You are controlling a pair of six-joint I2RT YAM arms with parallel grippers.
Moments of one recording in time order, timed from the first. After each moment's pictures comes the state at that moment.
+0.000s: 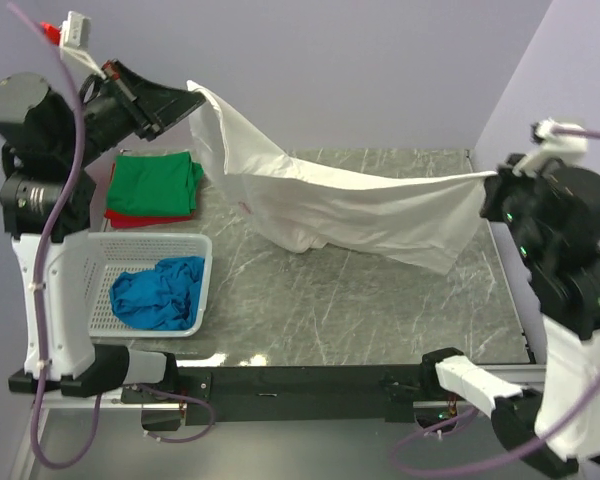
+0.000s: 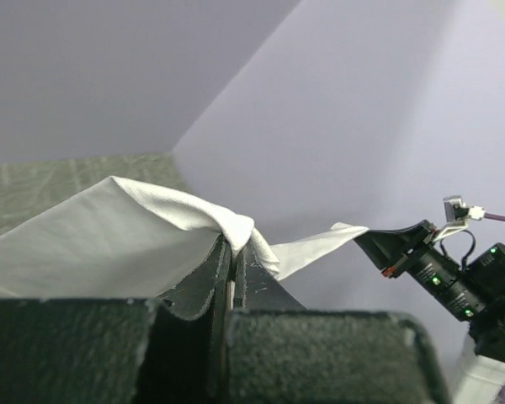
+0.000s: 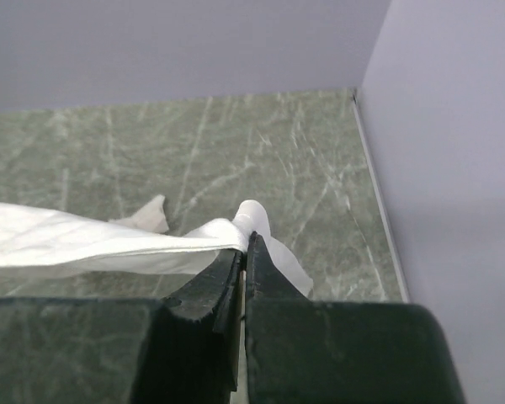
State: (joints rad) left arm -0.08 1.37 2.14 -0.65 0.65 -0.81; right arm 0.22 1.06 1.90 -1.12 0.33 0.08
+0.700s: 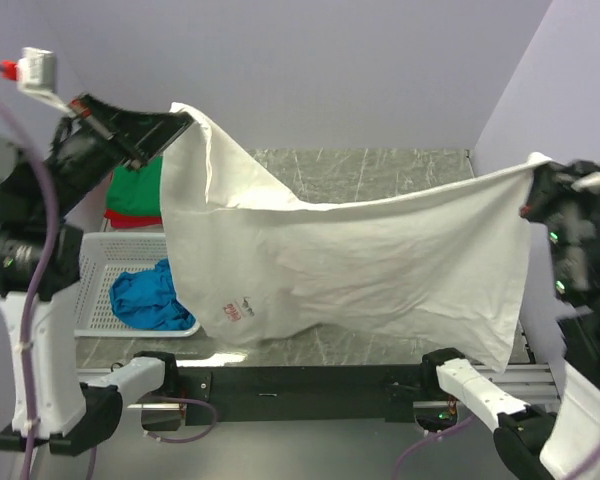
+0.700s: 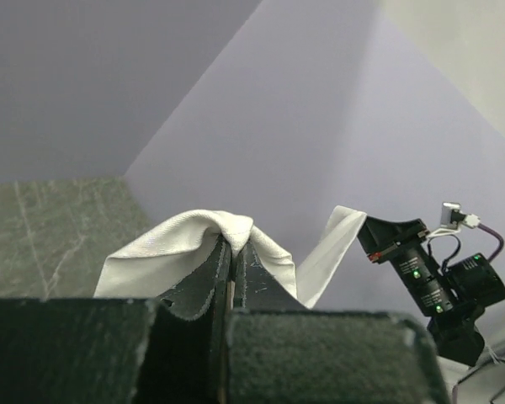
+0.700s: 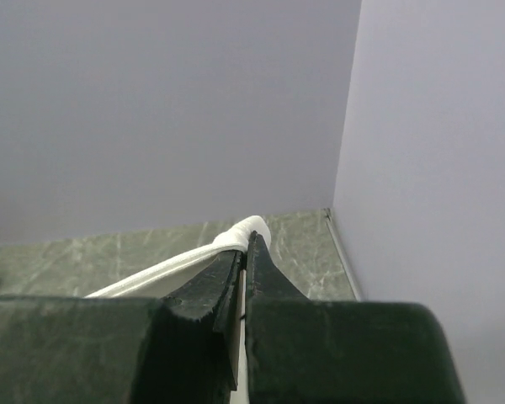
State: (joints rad) left arm -0.08 1.10 1.91 -0.42 0.67 -0.99; right arm 0.22 0.91 1.95 -0.89 0.37 -0.01
